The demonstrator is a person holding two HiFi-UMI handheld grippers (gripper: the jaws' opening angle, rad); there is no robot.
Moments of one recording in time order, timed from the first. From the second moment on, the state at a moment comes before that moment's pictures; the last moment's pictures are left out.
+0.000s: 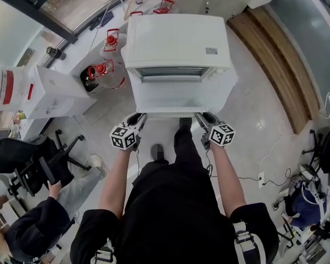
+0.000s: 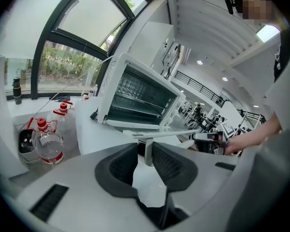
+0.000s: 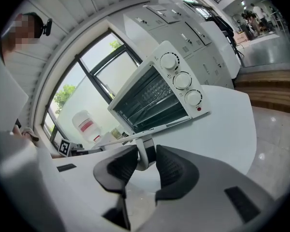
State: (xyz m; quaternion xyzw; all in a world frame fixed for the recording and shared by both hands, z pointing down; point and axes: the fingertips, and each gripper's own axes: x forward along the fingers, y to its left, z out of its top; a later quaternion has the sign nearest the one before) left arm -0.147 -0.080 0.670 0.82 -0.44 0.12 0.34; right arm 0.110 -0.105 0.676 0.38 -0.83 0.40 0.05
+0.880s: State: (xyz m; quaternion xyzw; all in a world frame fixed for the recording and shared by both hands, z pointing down) left arm -0.152 -0.122 0.619 0.81 -0.47 0.00 0.36; right arm 0.112 -0.151 0.619 0.31 -0.85 0.42 0.00
